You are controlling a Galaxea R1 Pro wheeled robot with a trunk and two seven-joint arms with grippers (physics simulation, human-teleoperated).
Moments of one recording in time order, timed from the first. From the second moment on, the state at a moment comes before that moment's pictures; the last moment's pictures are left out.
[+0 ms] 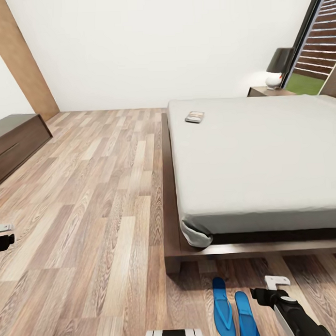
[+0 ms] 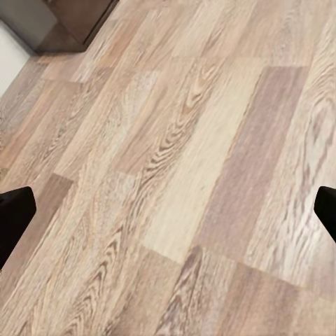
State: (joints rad) left arm -0.57 0.60 0.22 -0.90 0.14 0.37 0.08; right arm -0.42 -0.16 -0.18 -0.58 0.07 0.23 0.03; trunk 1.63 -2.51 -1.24
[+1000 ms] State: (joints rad) left arm -0.57 0.60 0.22 -0.88 0.06 0.38 0.08; right arm -0.41 -0.20 -0.18 -0.48 0.07 0.23 0.03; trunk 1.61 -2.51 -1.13
